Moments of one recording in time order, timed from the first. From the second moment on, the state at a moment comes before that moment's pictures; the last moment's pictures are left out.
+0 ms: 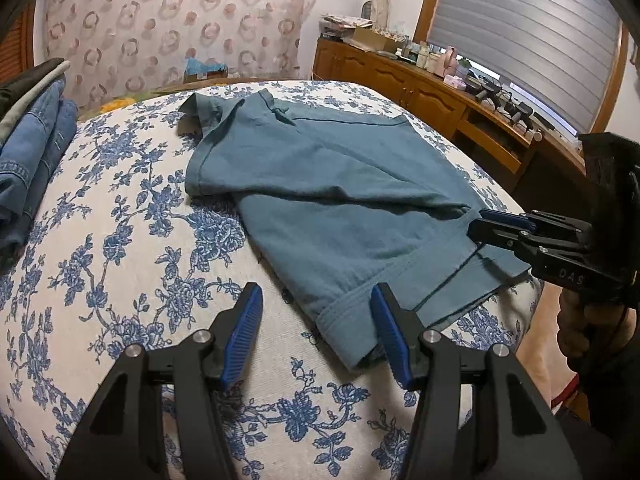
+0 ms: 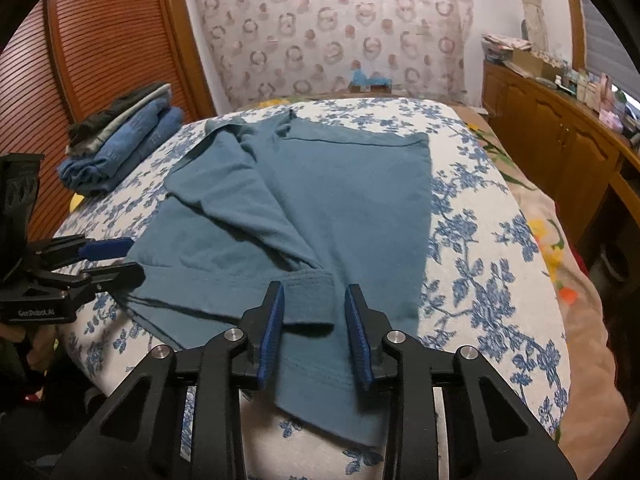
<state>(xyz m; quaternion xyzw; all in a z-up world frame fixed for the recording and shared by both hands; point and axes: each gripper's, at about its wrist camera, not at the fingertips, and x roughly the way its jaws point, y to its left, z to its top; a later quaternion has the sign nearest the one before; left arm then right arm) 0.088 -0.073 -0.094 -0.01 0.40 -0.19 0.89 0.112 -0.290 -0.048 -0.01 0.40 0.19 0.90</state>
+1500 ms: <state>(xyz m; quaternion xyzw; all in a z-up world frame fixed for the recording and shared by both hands) 0.071 -0.092 -0.075 0.01 0.38 -0.21 0.90 0.053 -0.322 -0.030 -0.01 0.36 0.17 0.92</state>
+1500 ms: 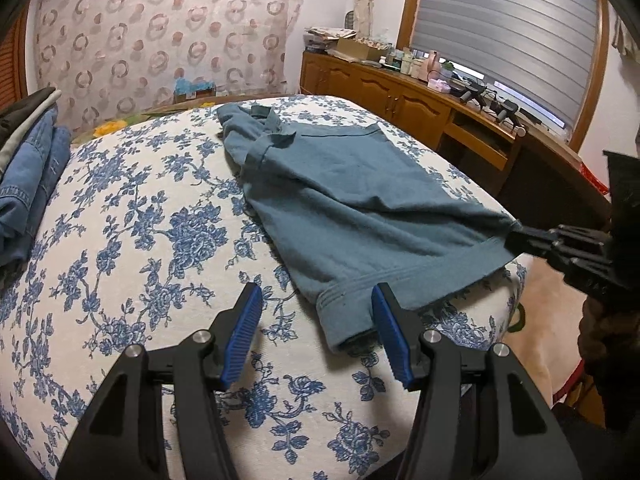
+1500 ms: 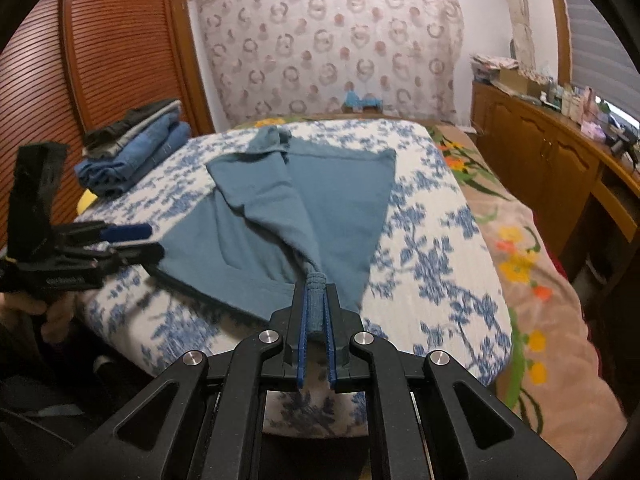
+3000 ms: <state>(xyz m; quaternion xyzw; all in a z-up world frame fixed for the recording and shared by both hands) 0.130 -0.038 -0.044 0.02 0.34 -0.14 0.93 0.147 -0.260 0.001 -0.06 0.34 0.23 0.91</state>
